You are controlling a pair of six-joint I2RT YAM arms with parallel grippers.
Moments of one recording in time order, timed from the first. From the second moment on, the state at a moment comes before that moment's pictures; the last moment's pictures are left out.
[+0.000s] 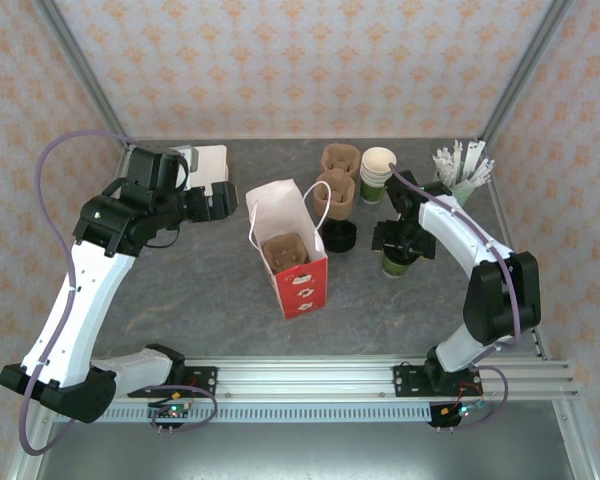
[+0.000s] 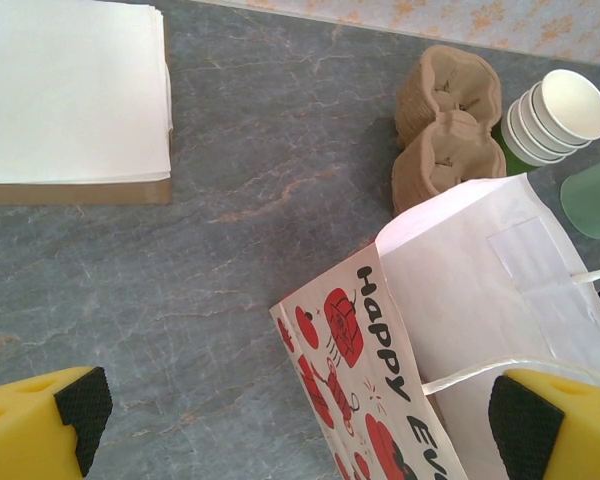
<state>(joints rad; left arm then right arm) -0.30 1.18 1.58 -1.15 -0.01 -0.41 0.27 1.59 1.24 -1.13 0.06 0.47</state>
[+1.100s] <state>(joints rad) -0.30 1.18 1.58 -1.15 0.00 -0.41 0.27 1.50 1.31 -1.22 0.06 0.42</state>
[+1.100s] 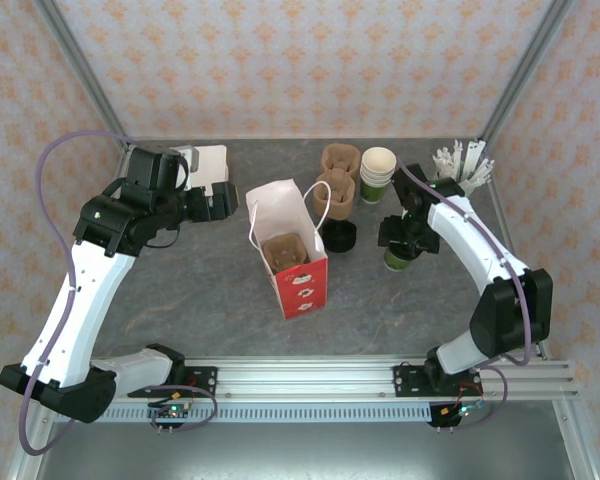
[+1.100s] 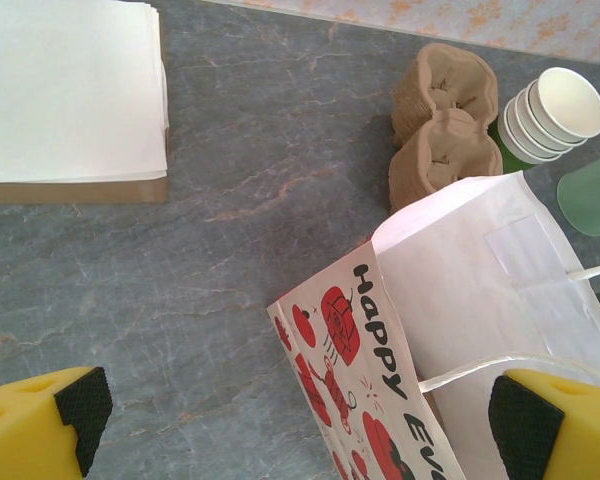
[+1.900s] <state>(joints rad) -0.30 1.21 1.57 -1.14 0.04 -0.41 0.39 1.34 1.80 -1.42 -0.04 0.43</state>
